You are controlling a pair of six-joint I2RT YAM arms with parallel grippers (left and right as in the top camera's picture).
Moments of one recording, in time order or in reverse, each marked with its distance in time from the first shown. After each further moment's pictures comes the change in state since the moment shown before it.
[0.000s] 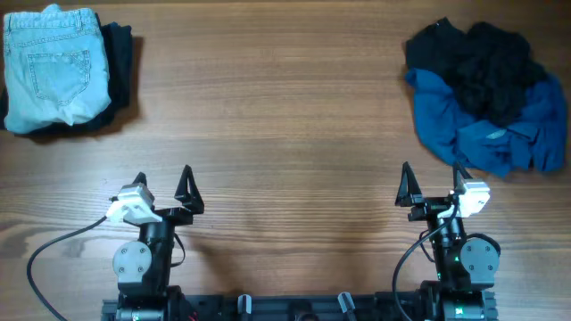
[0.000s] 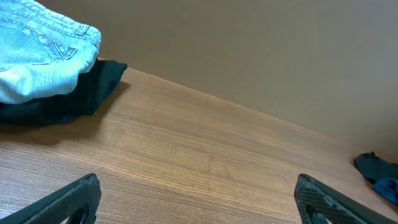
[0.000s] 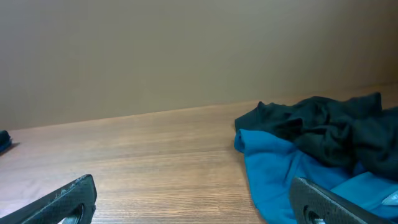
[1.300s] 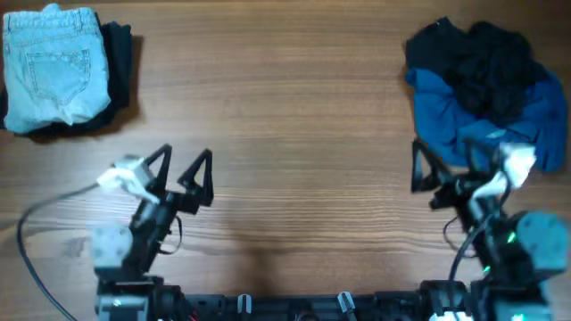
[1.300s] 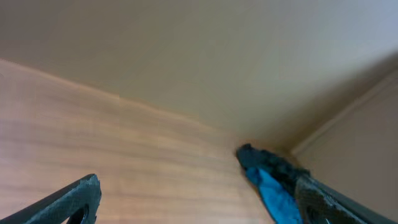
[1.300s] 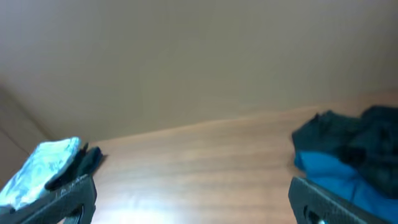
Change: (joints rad) left arm -0.002 0.404 0.333 0.103 0.371 -0.188; right arm 0.000 0.476 0.732 -0.390 -0.176 0.141
